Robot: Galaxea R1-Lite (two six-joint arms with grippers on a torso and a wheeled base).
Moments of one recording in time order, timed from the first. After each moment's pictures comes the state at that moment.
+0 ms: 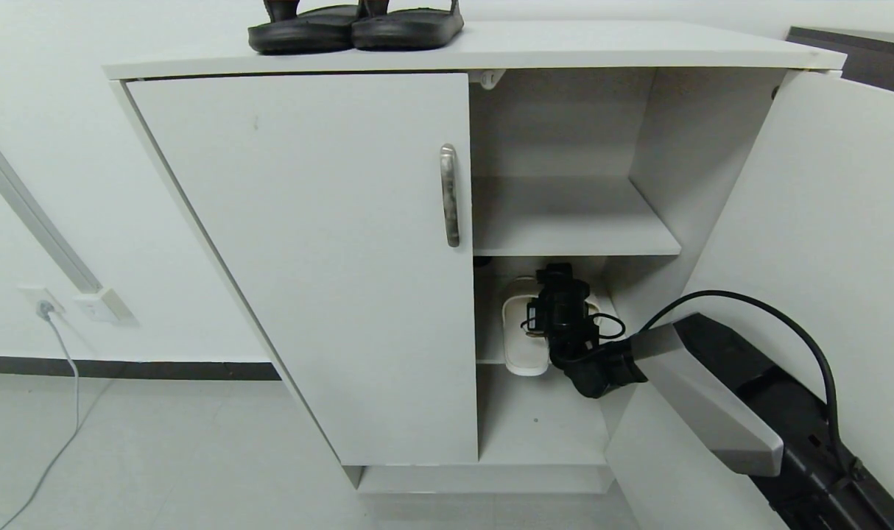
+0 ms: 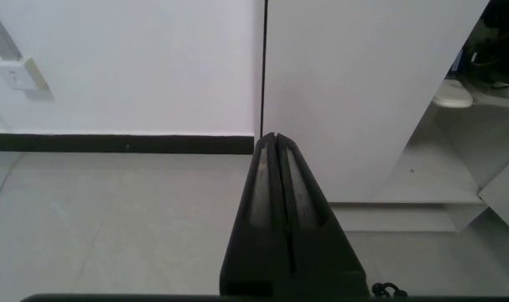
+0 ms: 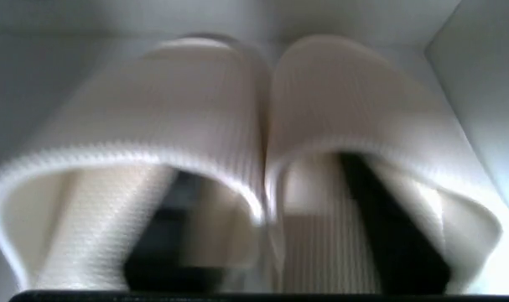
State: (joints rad) left arm 0.00 0.00 0.00 0.00 0.05 0.00; right arm 0.49 2.71 -1.89 -0.68 -0.55 0.05
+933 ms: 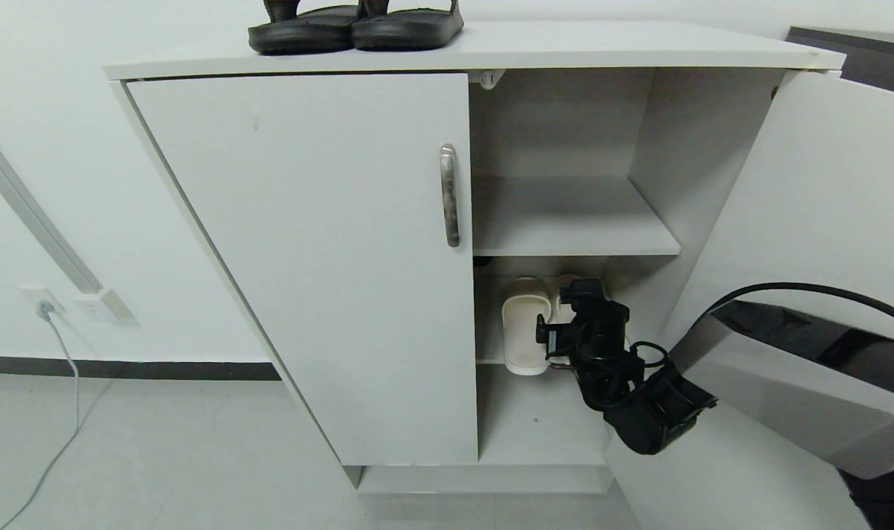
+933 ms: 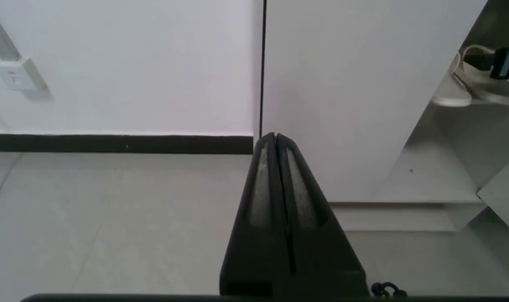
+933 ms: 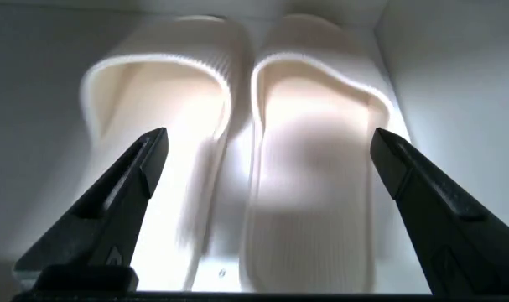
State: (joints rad) left arm 0.00 0.00 0.00 0.00 0.05 0.00; right arm 0.56 2.40 -1.18 -1.11 -0.55 0.05
